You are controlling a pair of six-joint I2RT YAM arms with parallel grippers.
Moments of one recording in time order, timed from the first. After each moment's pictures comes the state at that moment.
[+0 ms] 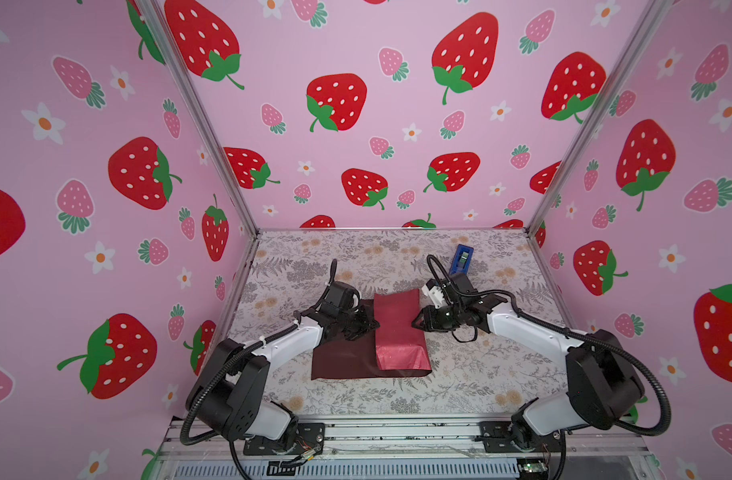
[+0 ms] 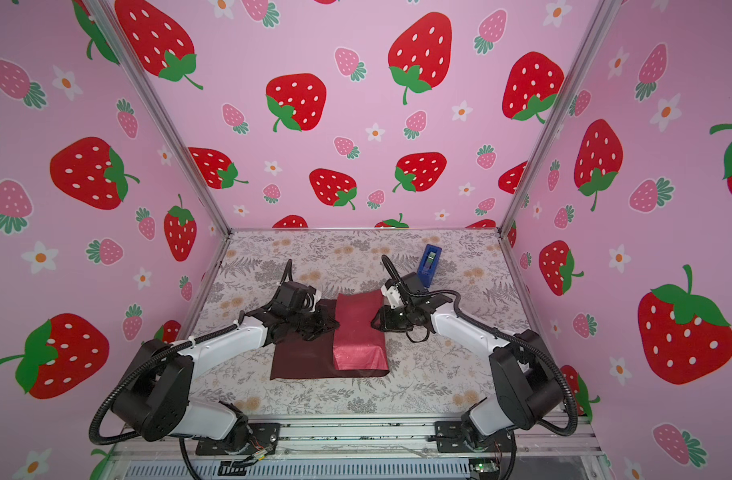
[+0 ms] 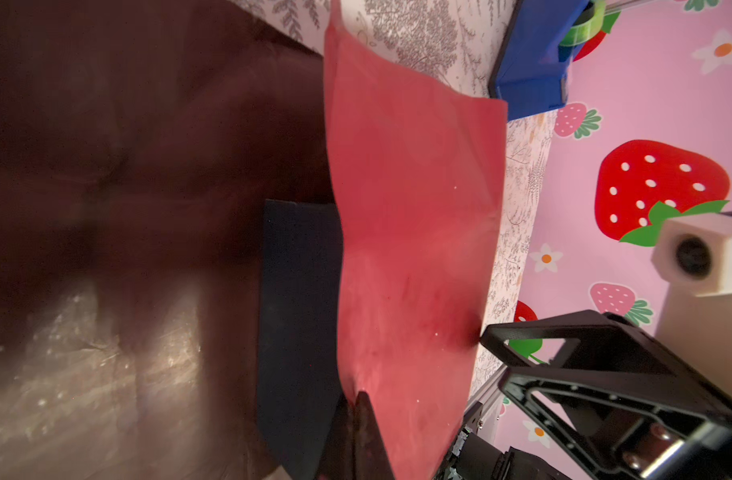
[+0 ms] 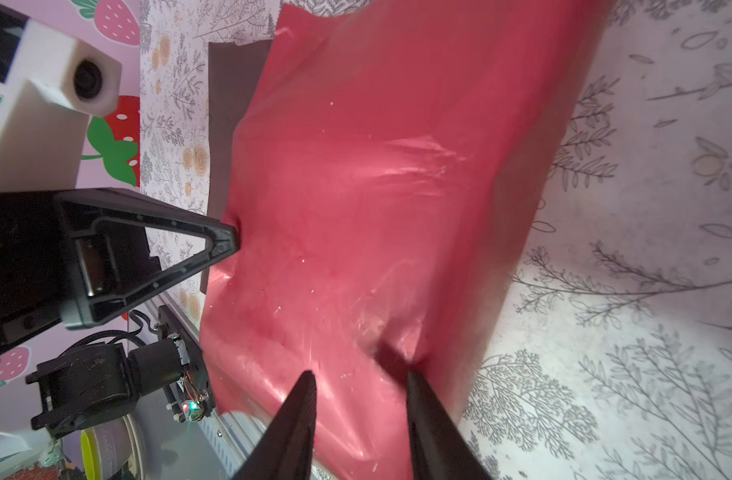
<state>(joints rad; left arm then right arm) -0.49 1.46 0.76 -0.17 0.46 -0.88 0.64 1.49 0.93 -0.42 -0.48 0.49</state>
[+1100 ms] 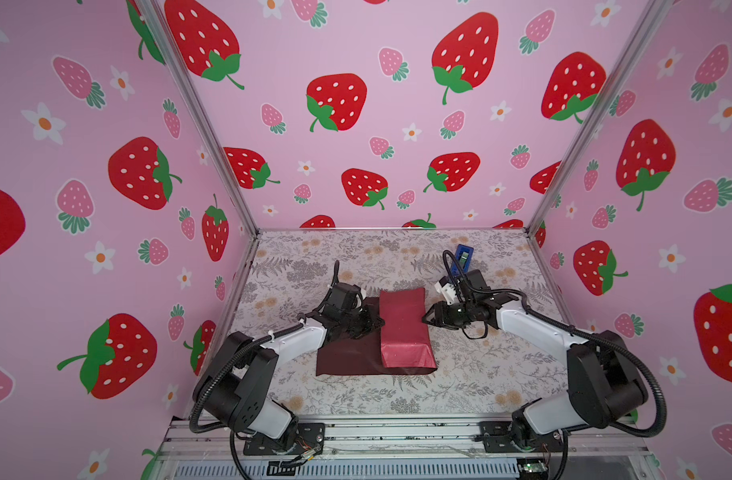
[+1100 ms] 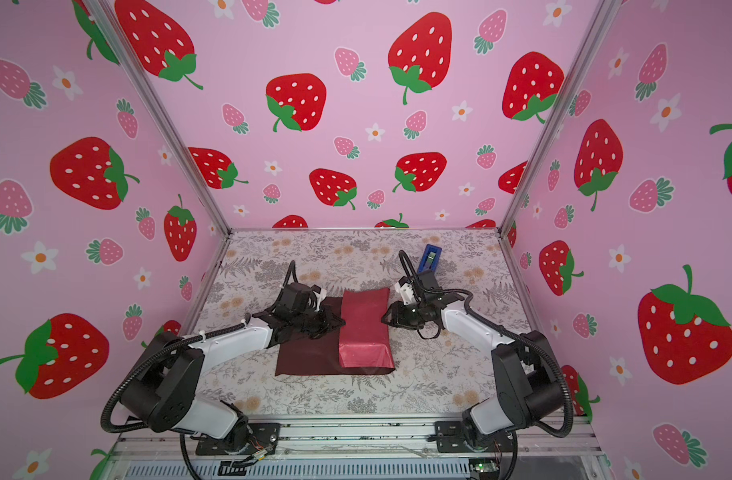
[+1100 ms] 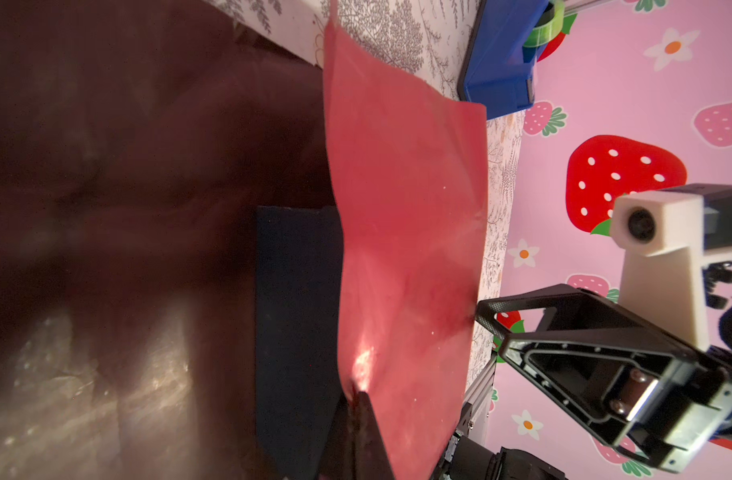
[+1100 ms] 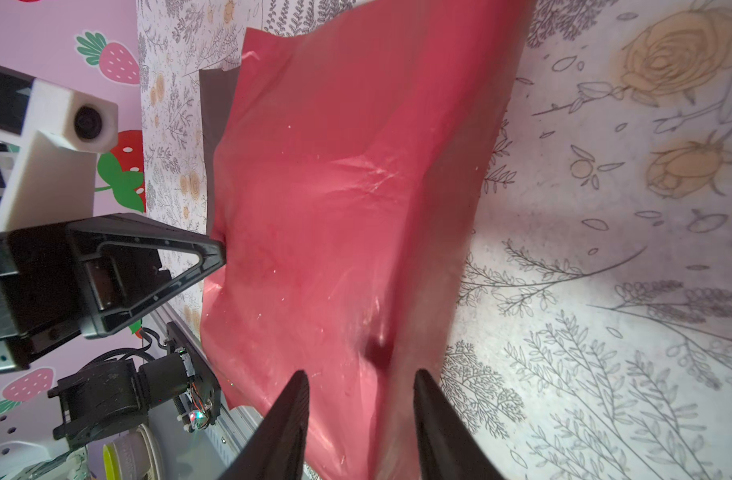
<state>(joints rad) -0.50 1.50 0.73 -0.02 0.49 -0.90 0.52 1.50 0.90 -0.41 -0.55 0.45</state>
